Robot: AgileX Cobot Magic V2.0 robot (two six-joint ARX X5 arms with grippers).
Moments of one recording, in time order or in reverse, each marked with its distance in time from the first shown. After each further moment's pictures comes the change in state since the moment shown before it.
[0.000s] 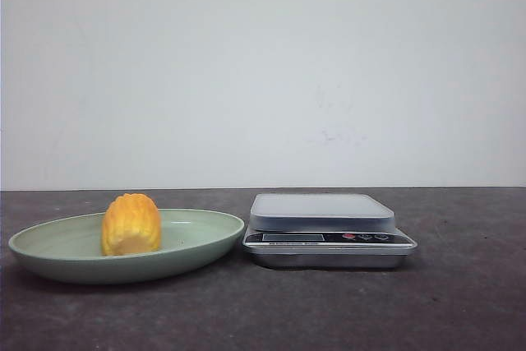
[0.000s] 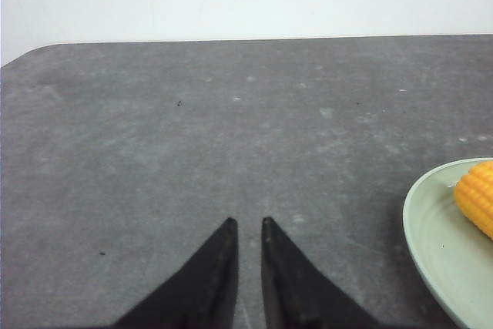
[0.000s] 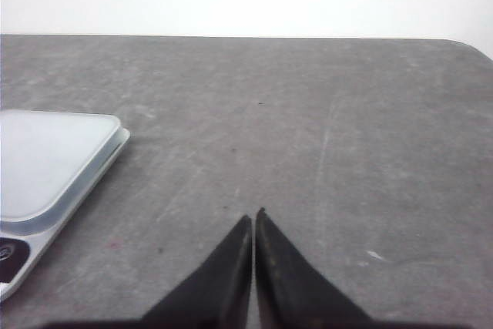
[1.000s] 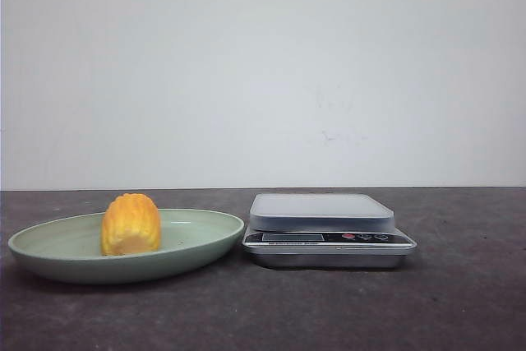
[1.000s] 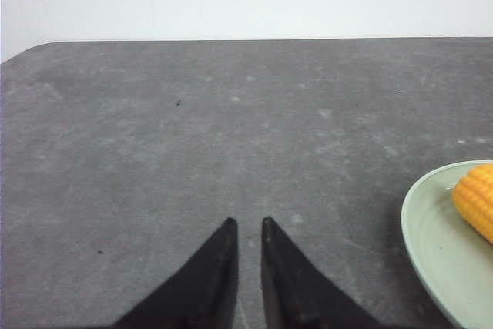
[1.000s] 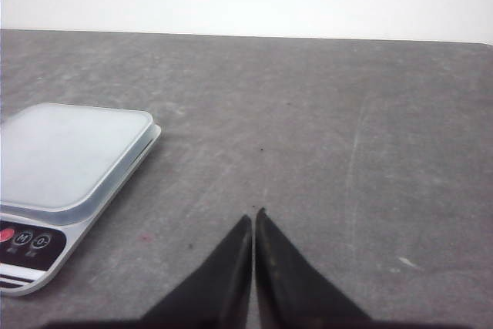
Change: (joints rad) left arm 0.000 0.000 0.000 0.000 0.000 -0.015; right arm 0.057 0.000 0.000 0.000 0.000 0.000
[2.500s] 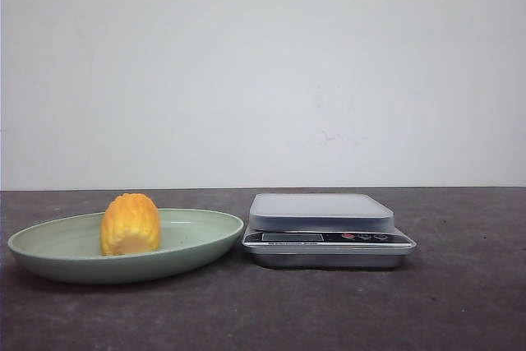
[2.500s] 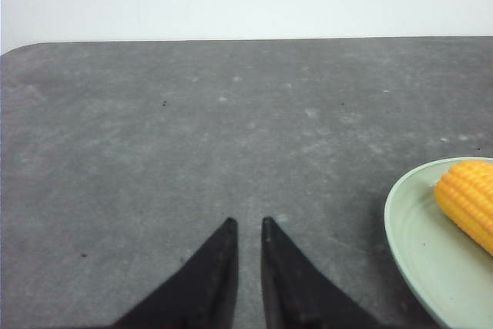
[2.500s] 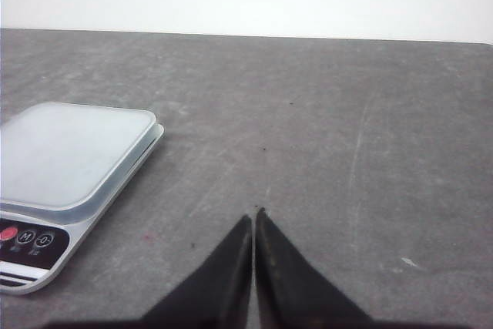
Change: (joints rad) left arm -0.029 0.000 0.000 0.000 0.000 -0.001; right arm 0.000 0.000 0.000 0.000 0.000 0.000
